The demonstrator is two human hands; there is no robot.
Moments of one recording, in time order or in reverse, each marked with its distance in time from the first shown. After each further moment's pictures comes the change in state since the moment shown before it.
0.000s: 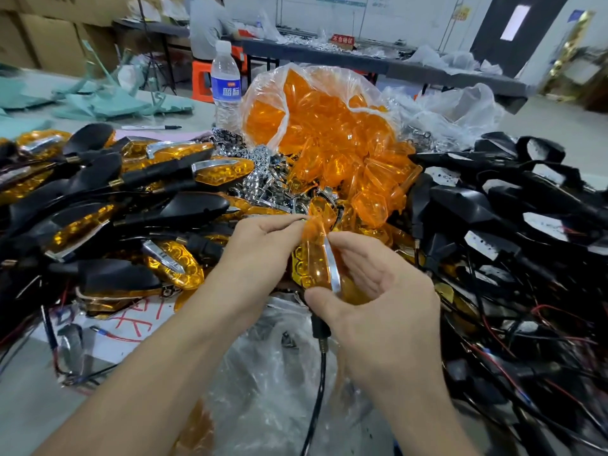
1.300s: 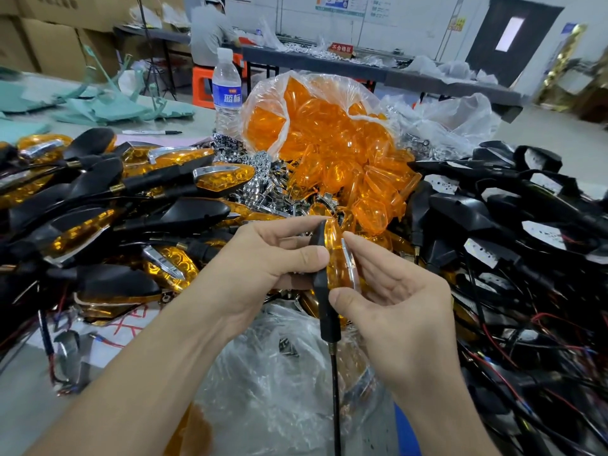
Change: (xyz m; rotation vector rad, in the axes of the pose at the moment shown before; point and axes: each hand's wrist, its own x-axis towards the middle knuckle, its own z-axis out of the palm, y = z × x) left_hand 0.000 0.002 -0.015 -0.259 -0.253 -0.052; right_hand 0.007 0.006 -0.012 0.200 -0.015 0.121
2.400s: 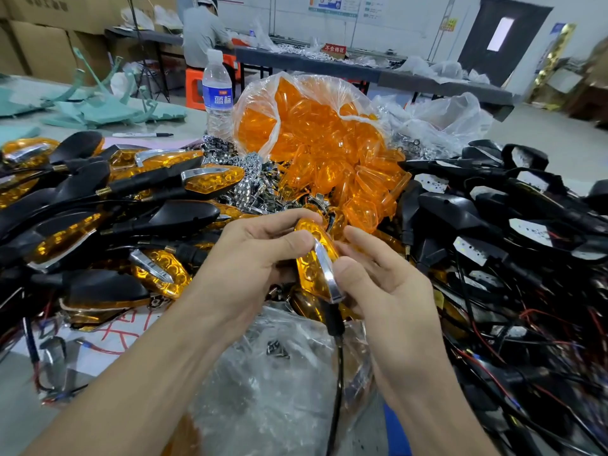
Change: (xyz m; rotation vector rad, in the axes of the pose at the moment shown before) left_hand -0.002 0.002 0.012 -0.040 0.053 0.106; right_hand 0.007 -0.003 0.001 0.111 -0.025 0.107
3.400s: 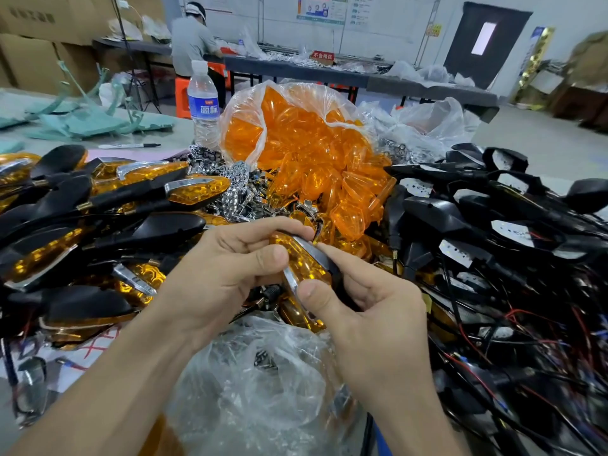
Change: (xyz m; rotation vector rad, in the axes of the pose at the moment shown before) left_hand 0.000 0.005 -0.012 0.017 -0.209 0.081; right_hand -0.009 0.004 0.001 -0.169 0.021 -0.221
